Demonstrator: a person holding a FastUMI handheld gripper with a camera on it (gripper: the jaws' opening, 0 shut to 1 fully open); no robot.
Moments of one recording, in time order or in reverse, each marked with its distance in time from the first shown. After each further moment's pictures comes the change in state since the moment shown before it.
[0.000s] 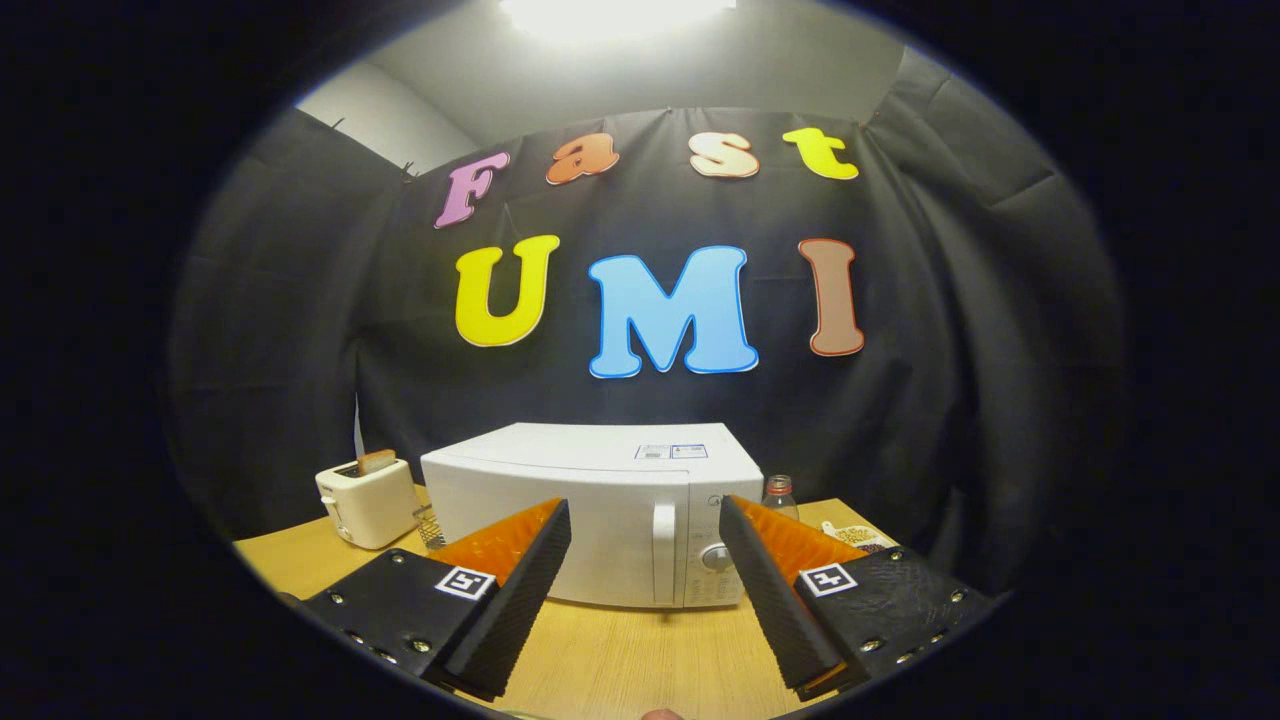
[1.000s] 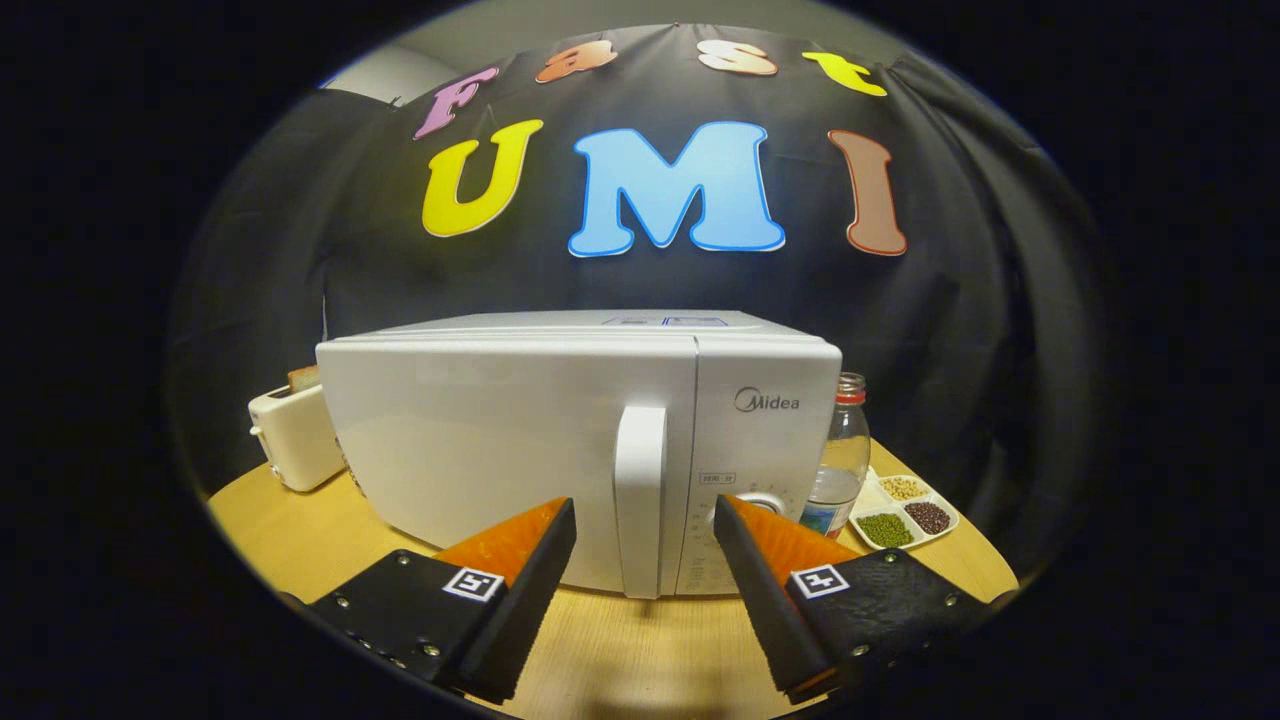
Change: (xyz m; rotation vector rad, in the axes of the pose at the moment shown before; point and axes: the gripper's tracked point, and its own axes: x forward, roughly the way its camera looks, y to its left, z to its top) arm 0.119 -0.016 -0.121 -0.032 0.236 0.011
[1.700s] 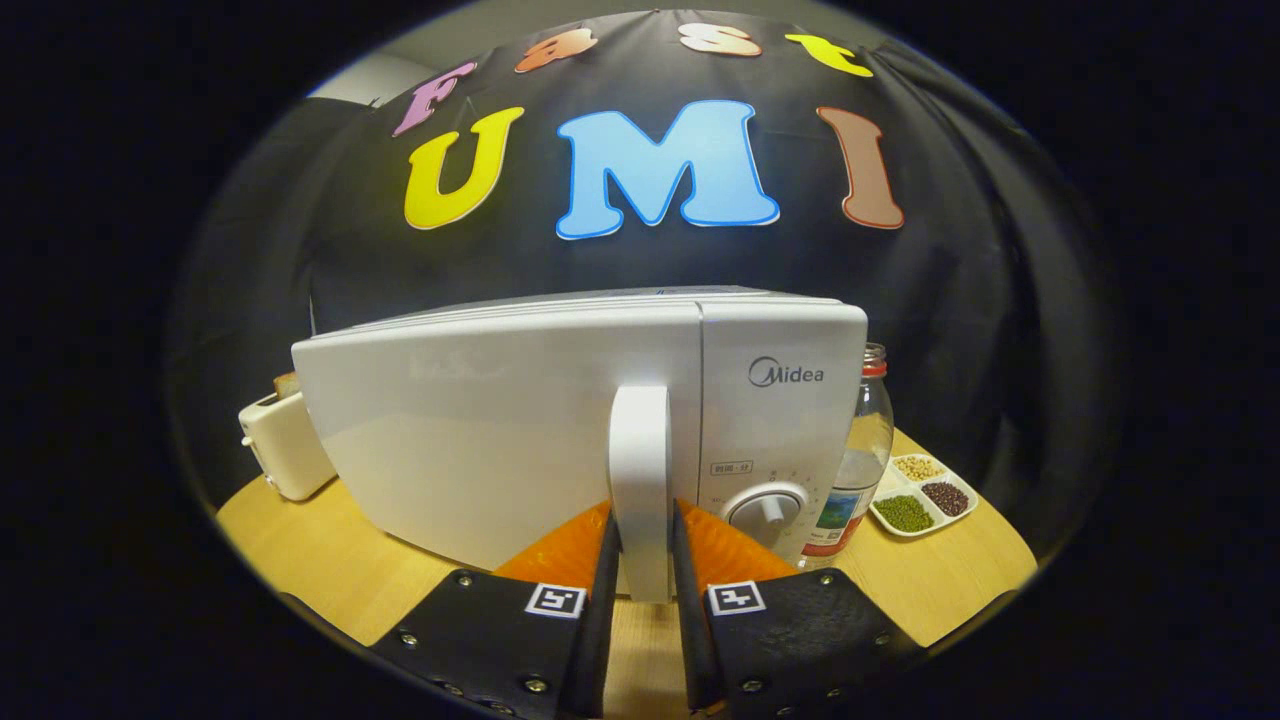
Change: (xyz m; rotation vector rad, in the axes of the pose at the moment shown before) arm 0.020 0.003 -0.007 0.041 0.036 -0.015
